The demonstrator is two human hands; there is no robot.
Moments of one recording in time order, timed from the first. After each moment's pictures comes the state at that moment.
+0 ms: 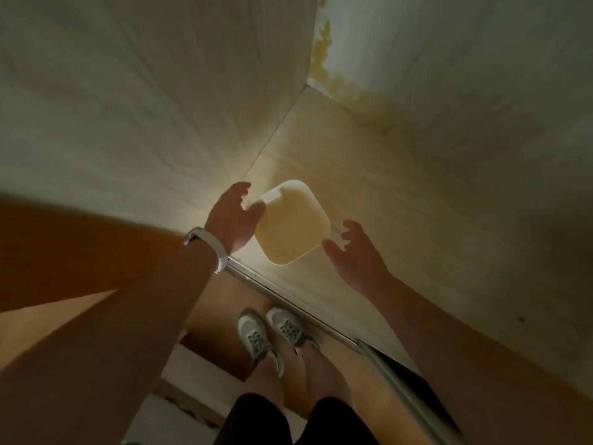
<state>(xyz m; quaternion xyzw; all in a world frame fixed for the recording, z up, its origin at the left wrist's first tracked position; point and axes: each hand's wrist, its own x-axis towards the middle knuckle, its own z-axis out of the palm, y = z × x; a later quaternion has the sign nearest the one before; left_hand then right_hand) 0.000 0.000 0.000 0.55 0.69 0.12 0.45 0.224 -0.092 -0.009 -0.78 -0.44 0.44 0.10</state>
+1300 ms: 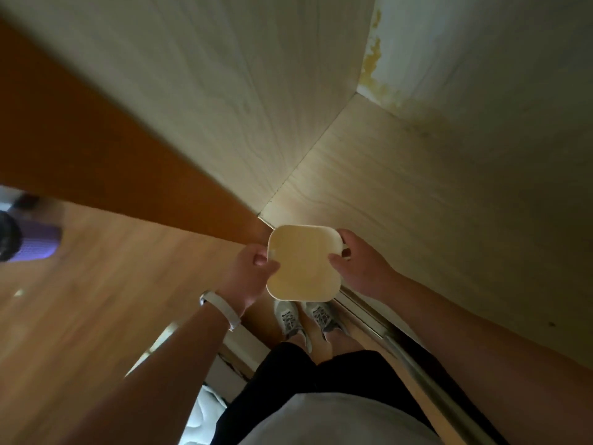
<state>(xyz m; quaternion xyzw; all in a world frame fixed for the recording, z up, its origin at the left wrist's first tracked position) -0.048 -0.161 0.086 0.41 0.76 0.12 0.49 0.181 -0.142 0.079 -0.61 -0.55 0.56 0.09</state>
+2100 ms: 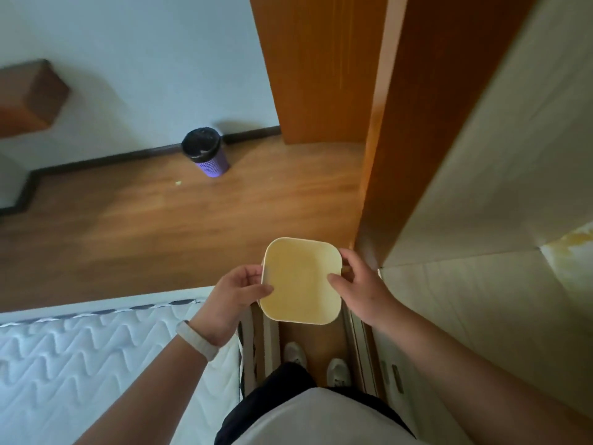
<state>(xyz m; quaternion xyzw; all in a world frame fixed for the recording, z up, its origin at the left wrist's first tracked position) -0.170 -0.349 0.212 0.08 0.71 0.55 0.43 -0.012 -0.161 0.185 -0.32 -0.73 0.60 0.02</state>
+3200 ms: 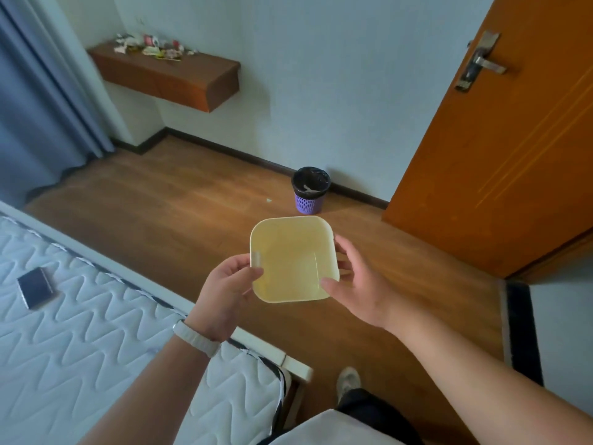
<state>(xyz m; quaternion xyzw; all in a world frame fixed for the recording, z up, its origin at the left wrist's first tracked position) -0.410 -0.479 0.262 -0.05 0.61 0.77 0.20 -0.364 -0.237 0.280 -0.01 -0.87 0.49 -0.09</state>
